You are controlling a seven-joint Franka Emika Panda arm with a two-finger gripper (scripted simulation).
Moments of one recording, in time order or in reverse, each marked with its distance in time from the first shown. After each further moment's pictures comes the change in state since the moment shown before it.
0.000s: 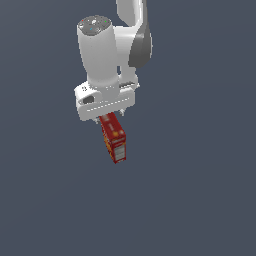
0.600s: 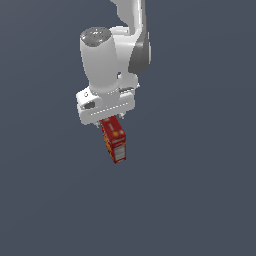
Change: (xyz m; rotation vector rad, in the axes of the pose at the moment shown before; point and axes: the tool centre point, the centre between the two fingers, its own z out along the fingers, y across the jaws) arm 0.000 0.001 0.020 -0.001 0.001 -0.007
